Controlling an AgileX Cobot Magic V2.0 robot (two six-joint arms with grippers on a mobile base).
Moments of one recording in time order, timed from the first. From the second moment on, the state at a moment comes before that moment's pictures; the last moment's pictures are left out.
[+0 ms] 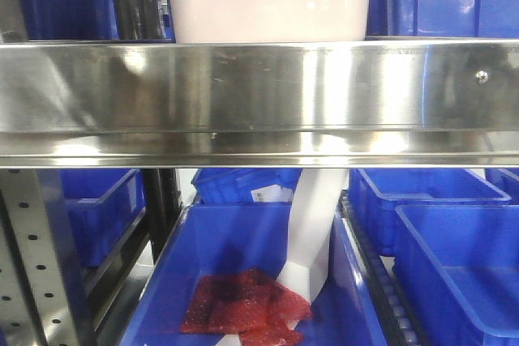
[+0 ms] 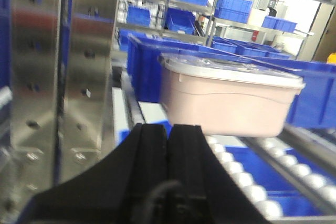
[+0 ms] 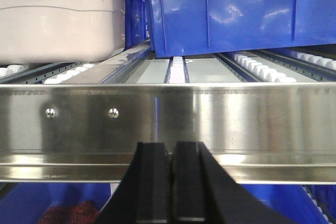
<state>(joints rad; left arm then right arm) -0.02 0.42 -0.50 -1.13 0.23 0.99 0.02 -0.01 0.03 0.03 0.04 0.05</state>
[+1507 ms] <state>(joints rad) -0.05 -0.01 0.03 -0.11 0.01 0.06 0.02 -0.01 0.03 0.03 0.04 0.05</state>
